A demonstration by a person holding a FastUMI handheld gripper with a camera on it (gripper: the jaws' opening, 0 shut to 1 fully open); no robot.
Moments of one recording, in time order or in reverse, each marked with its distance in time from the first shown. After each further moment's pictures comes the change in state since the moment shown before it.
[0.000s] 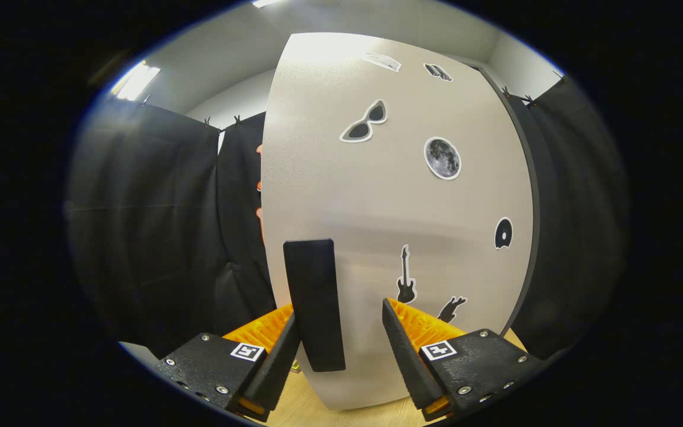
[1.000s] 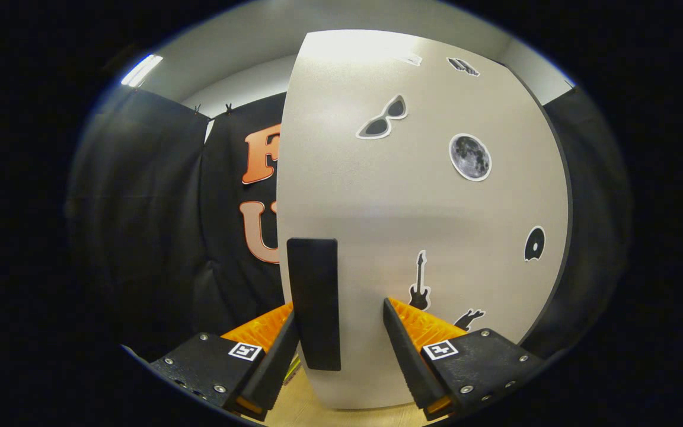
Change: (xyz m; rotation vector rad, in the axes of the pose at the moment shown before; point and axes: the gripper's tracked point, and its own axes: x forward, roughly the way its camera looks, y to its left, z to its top) arm 0.003 -0.004 -0.004 -0.044 0.012 -0.063
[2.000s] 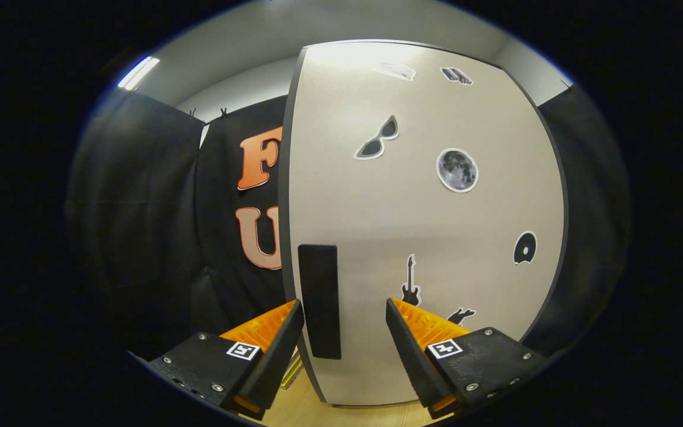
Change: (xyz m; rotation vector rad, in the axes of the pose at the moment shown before) arm -0.020 -0.008 0.009 0.001 -0.014 -0.051
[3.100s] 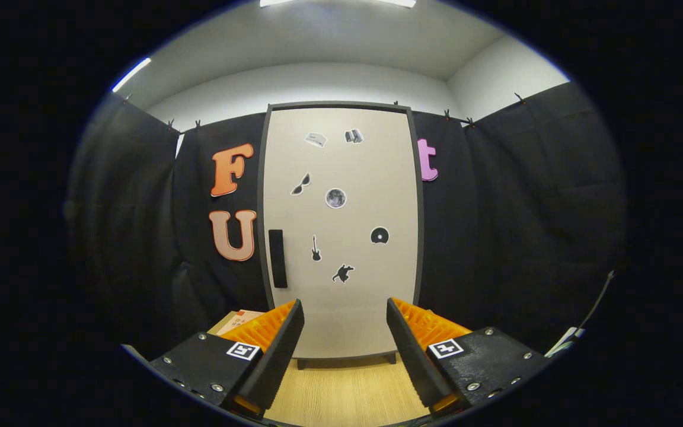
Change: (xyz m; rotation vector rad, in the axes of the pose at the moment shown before) arm -0.210 -0.070 0.005 0.015 0.005 -0.234
